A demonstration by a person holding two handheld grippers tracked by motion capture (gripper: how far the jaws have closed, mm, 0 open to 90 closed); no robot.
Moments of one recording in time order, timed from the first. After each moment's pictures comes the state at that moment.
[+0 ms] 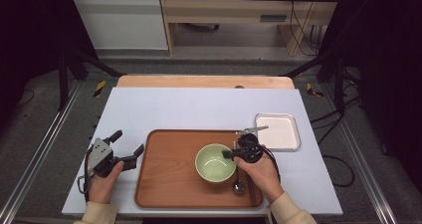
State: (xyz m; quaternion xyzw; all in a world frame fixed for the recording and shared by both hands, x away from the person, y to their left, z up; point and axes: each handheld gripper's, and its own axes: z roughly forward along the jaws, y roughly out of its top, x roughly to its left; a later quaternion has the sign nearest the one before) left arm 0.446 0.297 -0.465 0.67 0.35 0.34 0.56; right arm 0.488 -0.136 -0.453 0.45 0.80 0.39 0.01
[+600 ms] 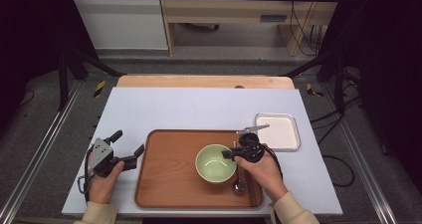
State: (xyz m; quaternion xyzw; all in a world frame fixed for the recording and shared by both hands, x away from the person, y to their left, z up) left arm 0.446 0.296 -0.466 0.67 0.35 0.34 0.56; right arm 0.489 -0.139 -0.447 0.43 0.81 0.40 0.01
